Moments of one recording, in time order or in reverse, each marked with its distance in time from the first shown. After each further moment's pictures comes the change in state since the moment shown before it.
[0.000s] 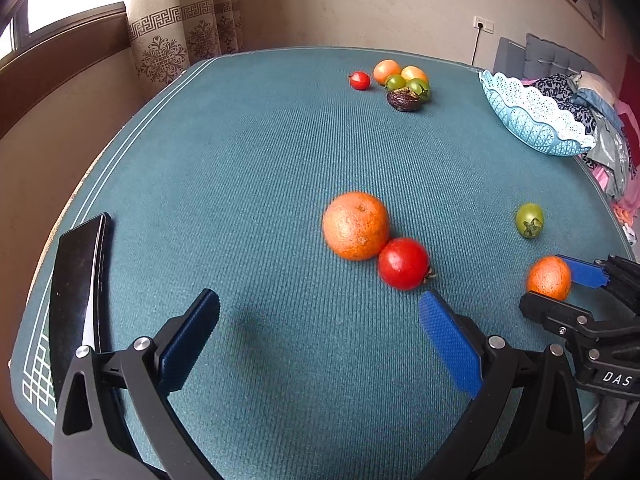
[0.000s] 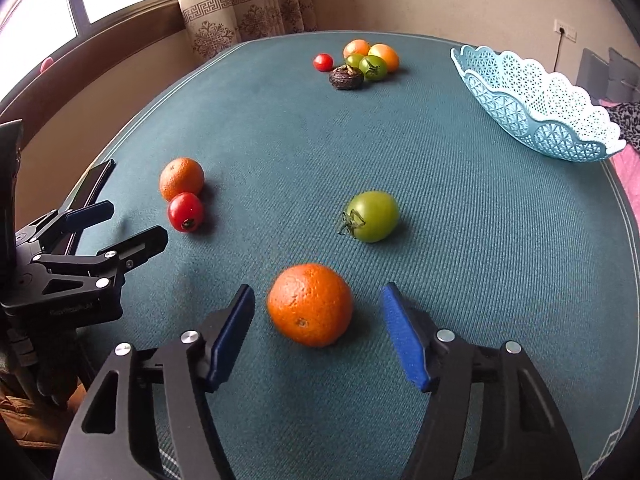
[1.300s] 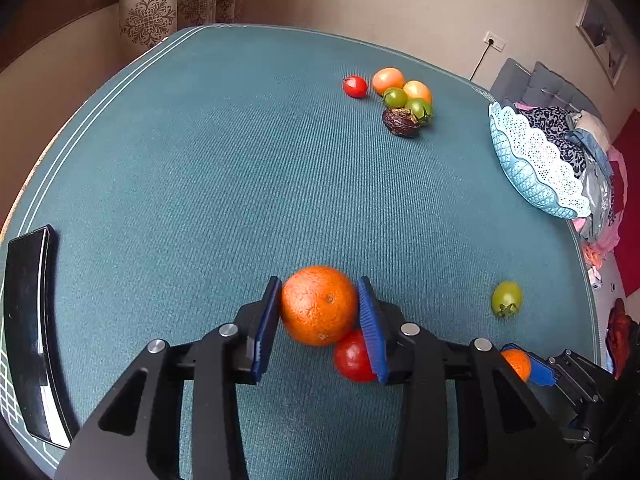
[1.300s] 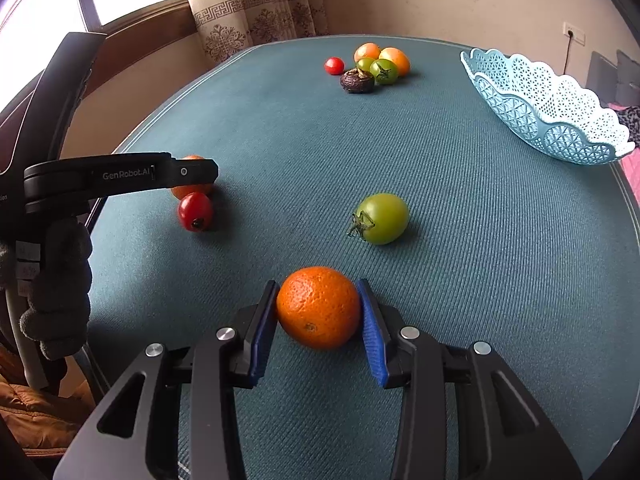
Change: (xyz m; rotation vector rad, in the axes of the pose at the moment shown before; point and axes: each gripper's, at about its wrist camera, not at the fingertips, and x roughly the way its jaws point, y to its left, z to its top) left arm 0.033 -0.003 0.053 -0.149 0.088 -0.130; right arm -0.003 -0.004 -0.004 -0.008 -0.014 0.047
